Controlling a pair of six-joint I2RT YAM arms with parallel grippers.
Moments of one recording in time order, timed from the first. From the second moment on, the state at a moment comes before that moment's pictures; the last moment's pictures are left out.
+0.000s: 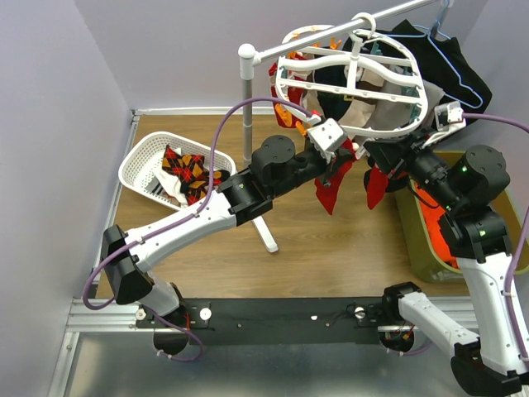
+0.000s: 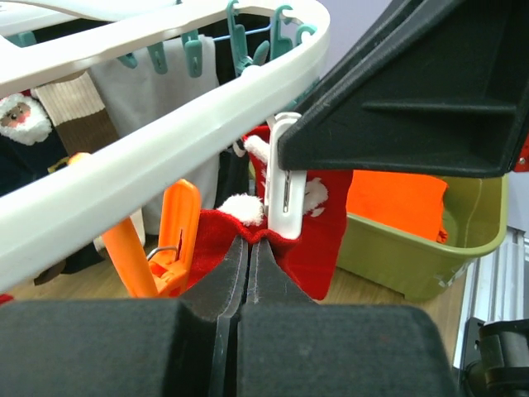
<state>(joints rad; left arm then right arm) -1.04 1.51 1.49 0.10 0.05 -0.01 0.24 0.85 1.29 -0.40 -0.35 0.30</state>
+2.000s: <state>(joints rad) -1.05 1.48 1.31 0.37 0.17 0.20 0.24 0.87 1.30 -0.39 -0.36 0.36</state>
